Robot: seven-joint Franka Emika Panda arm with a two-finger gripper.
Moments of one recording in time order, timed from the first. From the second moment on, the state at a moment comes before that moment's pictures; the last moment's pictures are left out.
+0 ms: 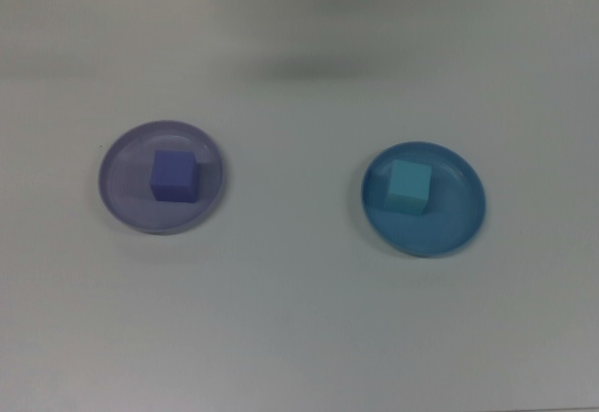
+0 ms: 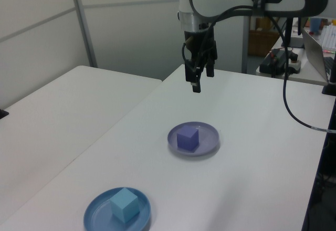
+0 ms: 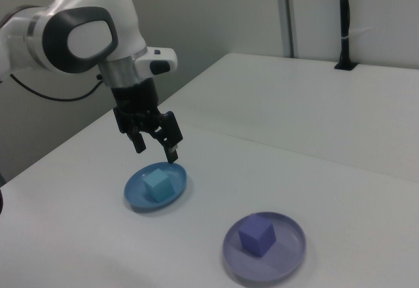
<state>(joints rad) -0.03 -0.04 0.09 -1.59 -0.05 1.51 -0.02</state>
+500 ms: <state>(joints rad) -0.04 -0.02 0.08 -1.59 -0.04 1.53 -0.02</state>
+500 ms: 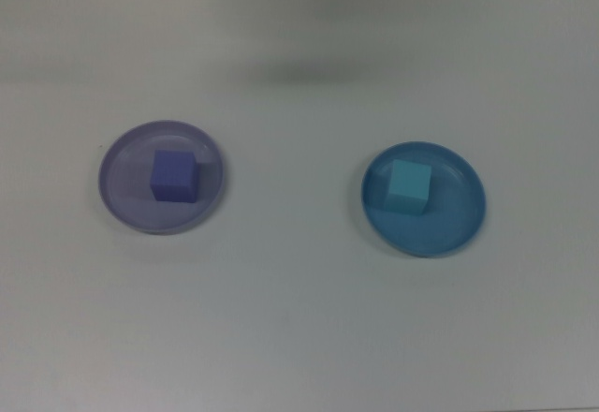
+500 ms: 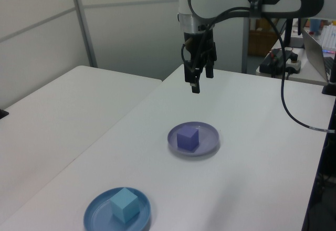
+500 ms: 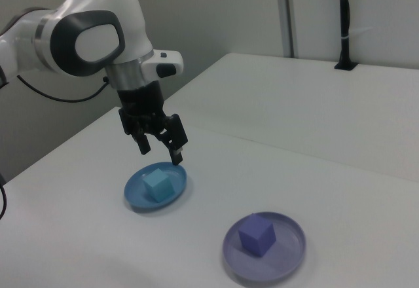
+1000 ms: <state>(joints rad) -0.06 -0.01 0.08 -1.59 -0.04 1.53 -0.03</state>
